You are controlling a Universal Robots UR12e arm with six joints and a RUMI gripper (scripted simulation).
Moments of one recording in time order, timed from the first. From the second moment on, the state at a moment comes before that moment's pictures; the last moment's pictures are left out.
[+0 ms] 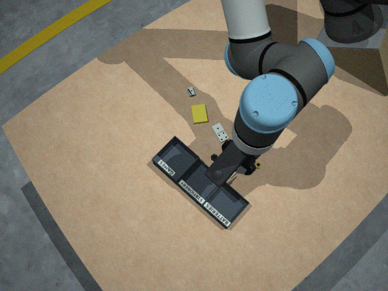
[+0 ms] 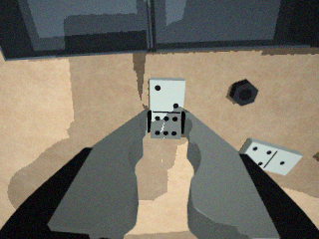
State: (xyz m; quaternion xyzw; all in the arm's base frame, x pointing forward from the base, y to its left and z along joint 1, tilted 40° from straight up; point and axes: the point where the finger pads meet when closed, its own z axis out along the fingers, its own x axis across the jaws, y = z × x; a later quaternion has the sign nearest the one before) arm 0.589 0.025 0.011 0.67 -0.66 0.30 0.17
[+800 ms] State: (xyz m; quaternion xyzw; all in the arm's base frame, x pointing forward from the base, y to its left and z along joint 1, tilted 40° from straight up) arm 0.589 0.025 0.011 0.67 -0.66 0.30 0.17
